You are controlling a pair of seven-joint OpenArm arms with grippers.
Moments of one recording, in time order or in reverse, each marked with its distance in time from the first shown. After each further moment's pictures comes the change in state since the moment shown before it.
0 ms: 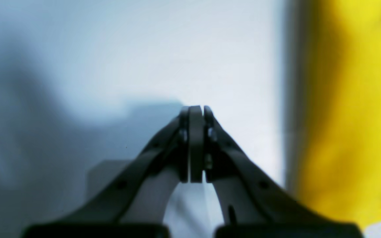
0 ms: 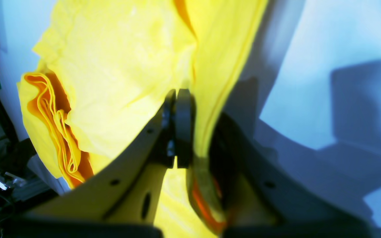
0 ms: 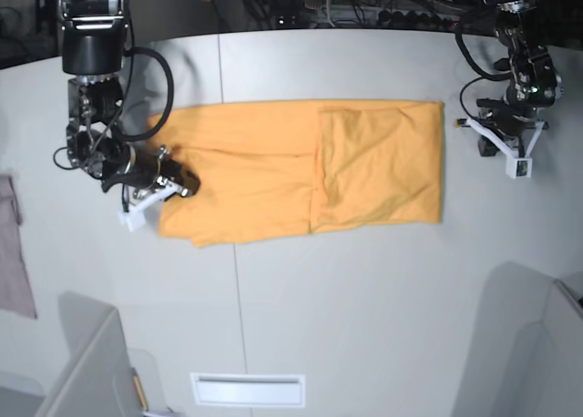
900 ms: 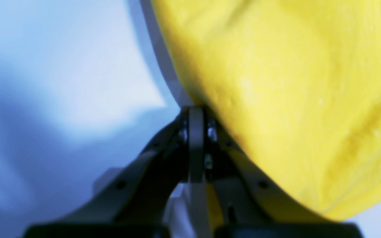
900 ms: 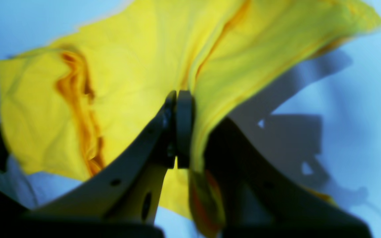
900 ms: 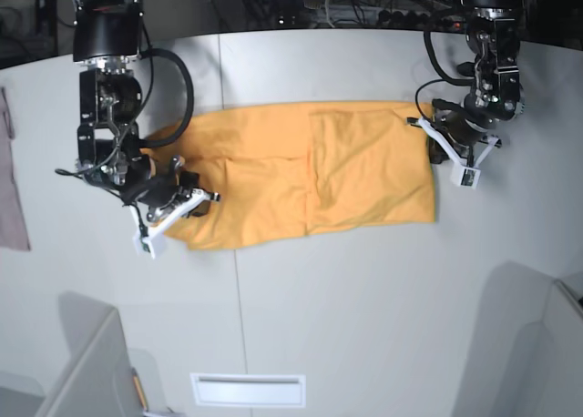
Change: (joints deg) left arm -1.7 0.5 12.8 1.5 -0.2 0.3 -0.9; right arm -2.1 -4.3 -4.3 28.5 -16.0 -9.7 -9.6
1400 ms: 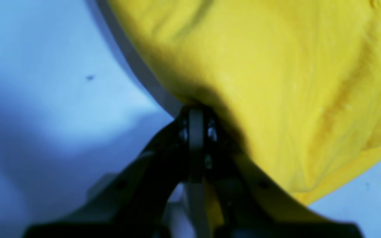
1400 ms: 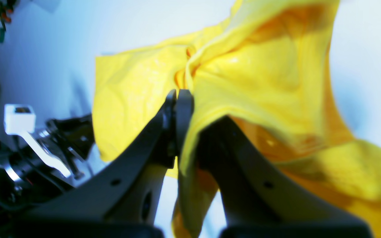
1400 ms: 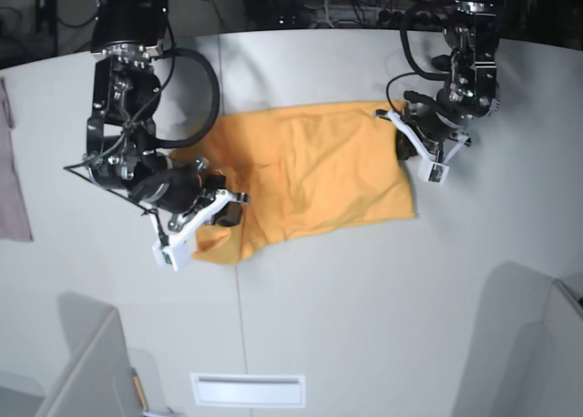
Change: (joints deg) left arm 0.5 3.8 5.4 2.3 0.0 0.0 0.1; right arm -0.2 -6.3 -0.2 11.3 -0.6 -0.2 -7.2
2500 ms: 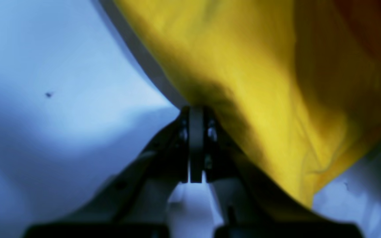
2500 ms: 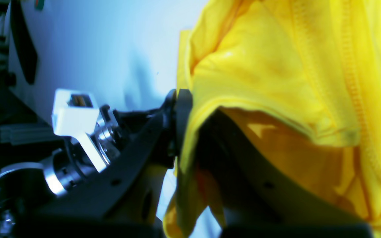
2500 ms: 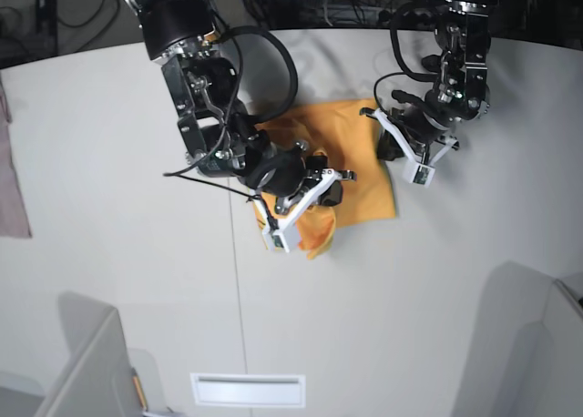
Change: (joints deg) left arm -0.6 0.9 2.4 1.8 0.7 0.2 1.3; right arm 0.7 -6.7 -22.1 -9.5 0.2 -8.0 14.7
